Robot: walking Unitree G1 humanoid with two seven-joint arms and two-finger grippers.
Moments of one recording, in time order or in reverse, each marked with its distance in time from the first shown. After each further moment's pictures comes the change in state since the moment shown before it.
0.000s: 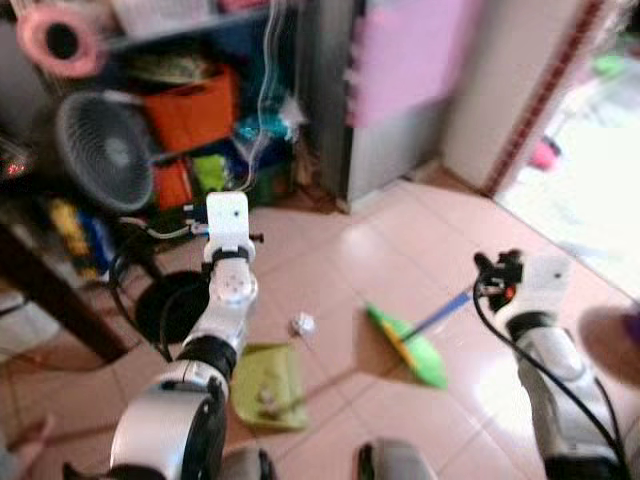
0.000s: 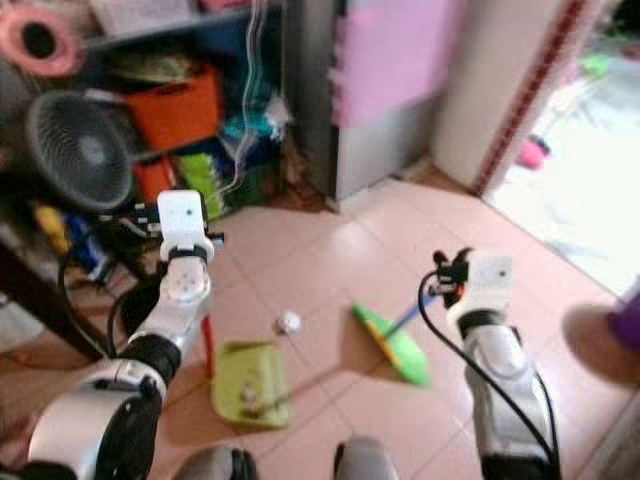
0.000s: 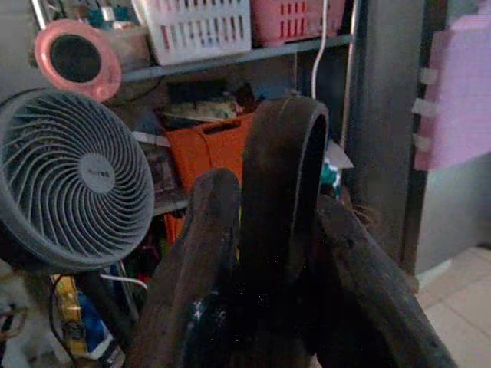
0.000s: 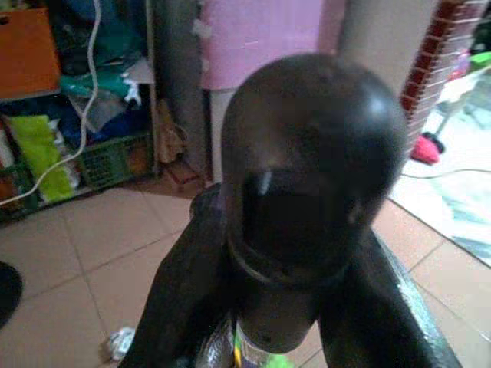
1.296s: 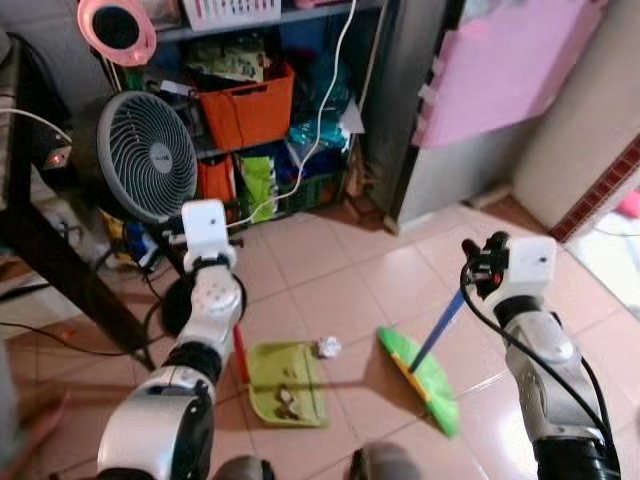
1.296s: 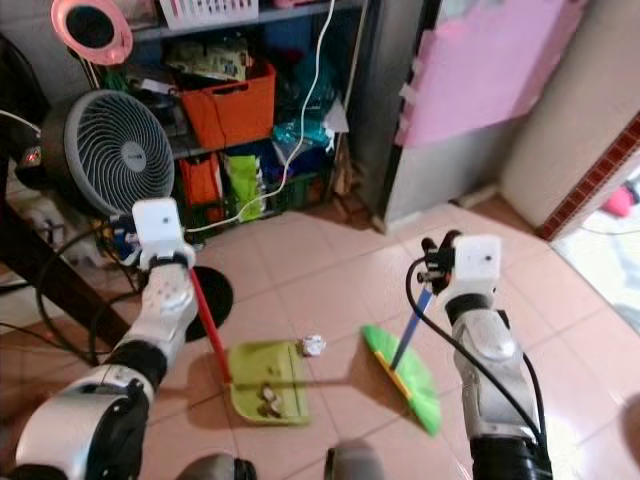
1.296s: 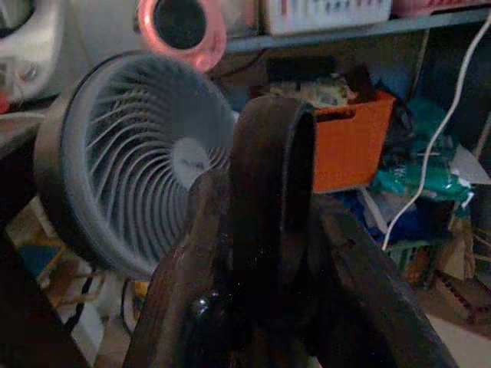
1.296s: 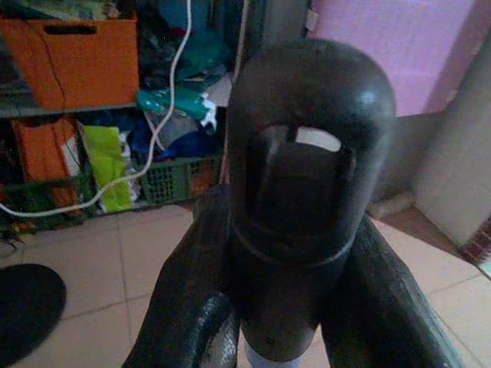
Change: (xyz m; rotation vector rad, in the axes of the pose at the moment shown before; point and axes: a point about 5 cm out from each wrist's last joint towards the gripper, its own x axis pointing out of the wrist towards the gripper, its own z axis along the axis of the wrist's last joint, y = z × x) left arm -0.003 0.018 -0.010 -0.005 0.001 0.054; right arm 0.014 0.013 0.008 -0.006 -0.024 0.052
